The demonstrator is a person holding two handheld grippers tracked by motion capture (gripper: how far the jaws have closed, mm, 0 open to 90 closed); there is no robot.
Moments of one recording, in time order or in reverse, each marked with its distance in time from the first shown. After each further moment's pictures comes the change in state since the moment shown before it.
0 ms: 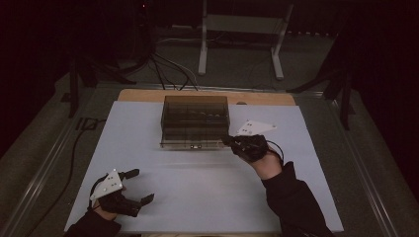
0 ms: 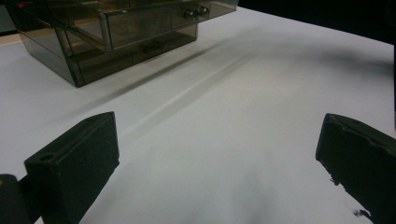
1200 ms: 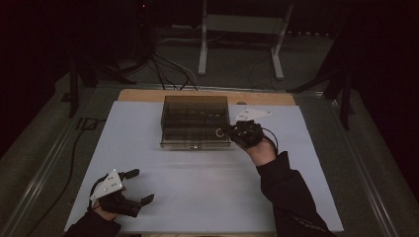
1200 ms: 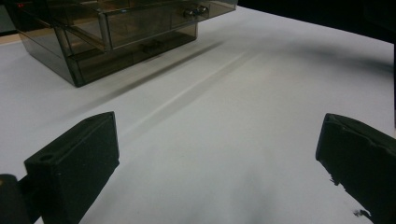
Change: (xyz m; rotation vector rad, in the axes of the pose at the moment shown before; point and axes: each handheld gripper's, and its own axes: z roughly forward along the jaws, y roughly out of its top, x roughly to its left) left arm 0.000 0.000 0.000 -0.005 -0.001 -0.002; right arm -0.028 0.011 0.028 0.018 -0.038 0.060
